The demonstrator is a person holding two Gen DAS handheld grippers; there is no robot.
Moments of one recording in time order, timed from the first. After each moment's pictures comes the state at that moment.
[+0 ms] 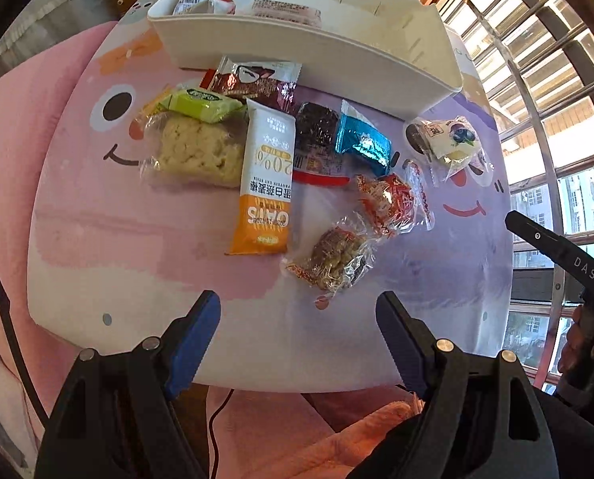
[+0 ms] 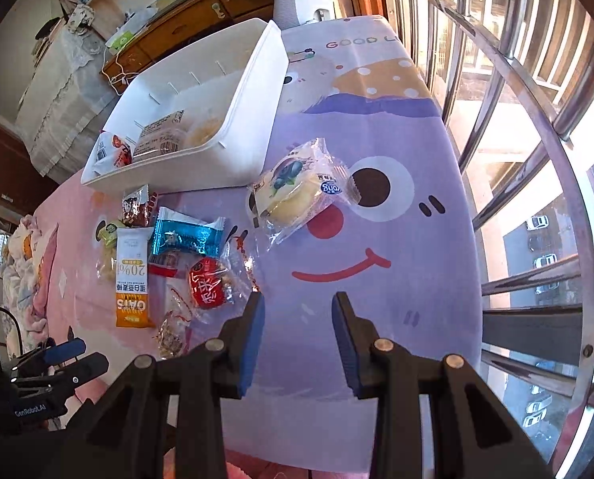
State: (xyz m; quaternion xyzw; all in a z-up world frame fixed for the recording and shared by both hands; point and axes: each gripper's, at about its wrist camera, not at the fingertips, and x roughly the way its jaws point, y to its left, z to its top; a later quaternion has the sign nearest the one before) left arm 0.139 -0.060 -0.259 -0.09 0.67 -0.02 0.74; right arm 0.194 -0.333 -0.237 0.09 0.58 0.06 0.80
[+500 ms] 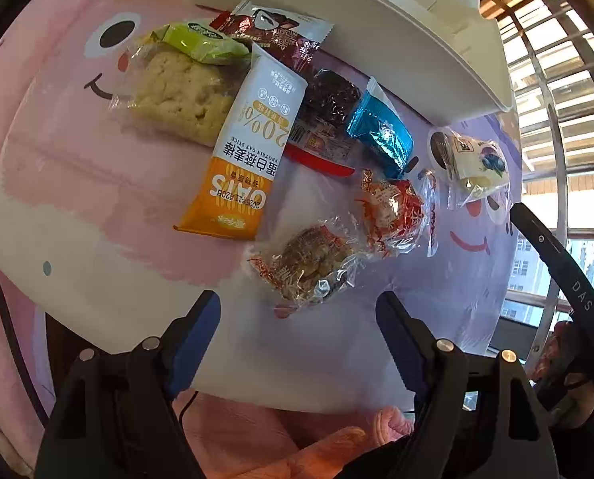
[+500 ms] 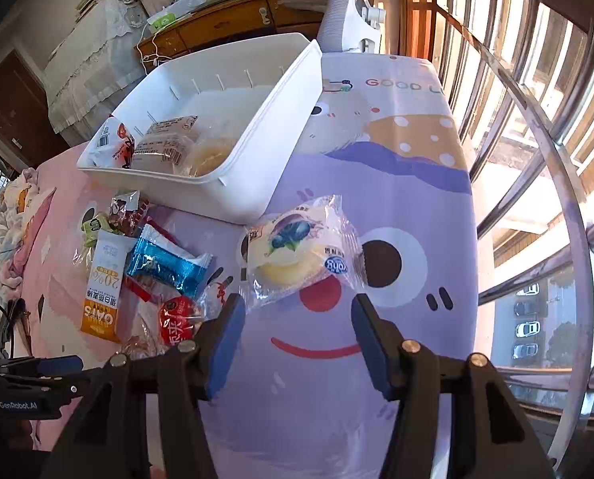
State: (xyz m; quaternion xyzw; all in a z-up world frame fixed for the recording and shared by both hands) left arm 0.151 -0.072 -0.306 -0.21 0.68 0.04 0.70; right arm 0.237 -0.324 -0.249 -0.01 0.54 0.11 0.84
